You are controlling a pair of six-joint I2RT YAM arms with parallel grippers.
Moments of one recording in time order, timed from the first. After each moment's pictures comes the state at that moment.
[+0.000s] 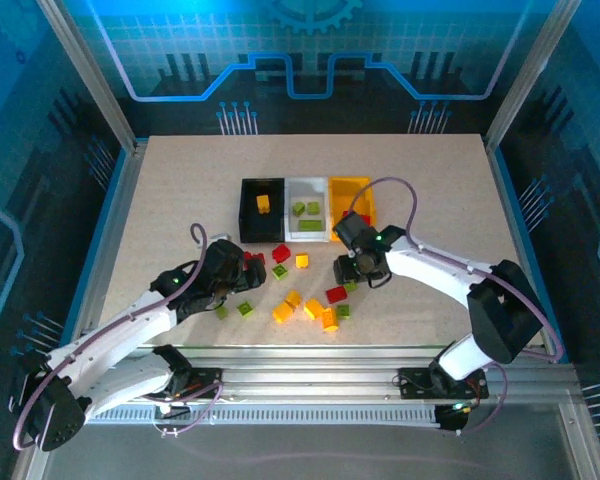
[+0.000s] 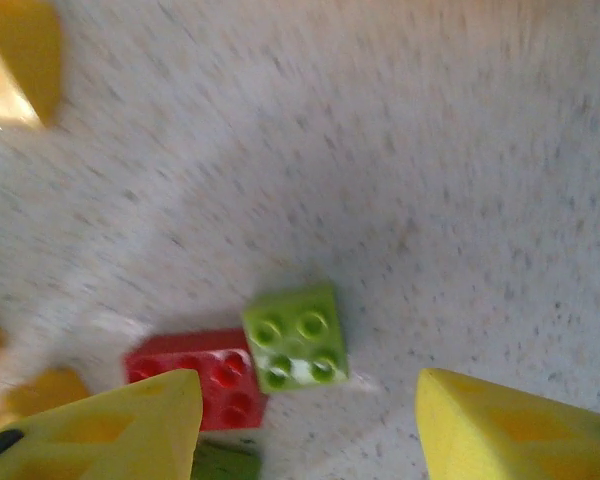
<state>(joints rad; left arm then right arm) -0.62 0.97 0.67 -0.64 -0.23 -0.85 0.67 1.53 0.99 -0.76 0.07 0.50</state>
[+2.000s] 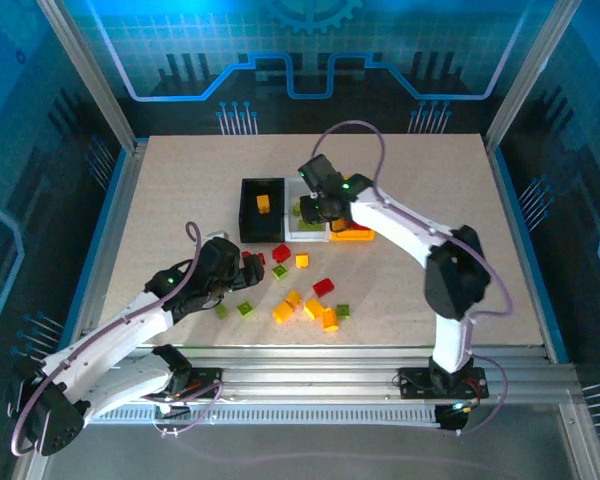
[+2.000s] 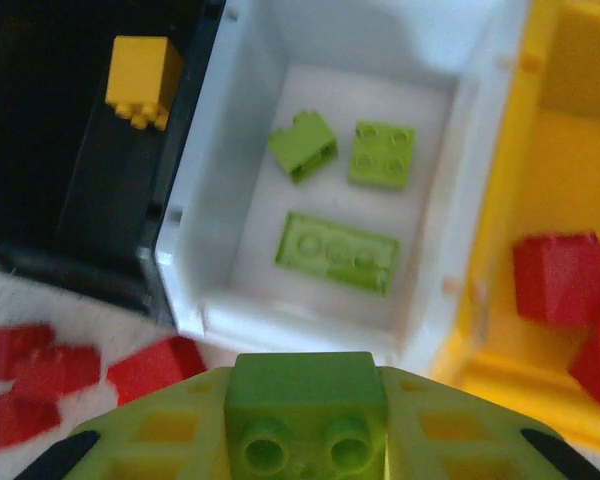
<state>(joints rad) -0.61 0.94 0.70 -0.67 -0.23 -0.84 0.66 1.94 1.67 -0.75 0.13 0.41</state>
